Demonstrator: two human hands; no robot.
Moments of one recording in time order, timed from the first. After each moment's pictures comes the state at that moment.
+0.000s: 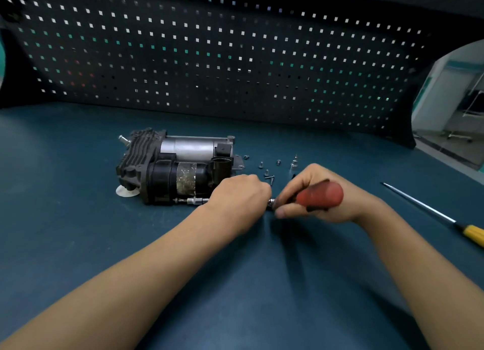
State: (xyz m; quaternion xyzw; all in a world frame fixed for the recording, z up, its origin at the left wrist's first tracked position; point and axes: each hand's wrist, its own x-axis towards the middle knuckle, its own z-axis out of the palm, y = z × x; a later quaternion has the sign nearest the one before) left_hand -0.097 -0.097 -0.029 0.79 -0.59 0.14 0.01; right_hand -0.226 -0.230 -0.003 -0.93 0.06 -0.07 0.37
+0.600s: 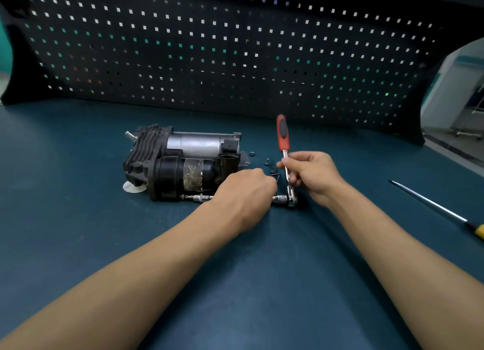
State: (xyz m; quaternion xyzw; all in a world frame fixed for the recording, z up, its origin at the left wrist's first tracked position) left_hand -0.090 -0.097 -0.034 0.79 -0.59 0.16 0.07; right_hand -0.164 -0.253 -0.034 -0.70 0.29 -0.30 0.58
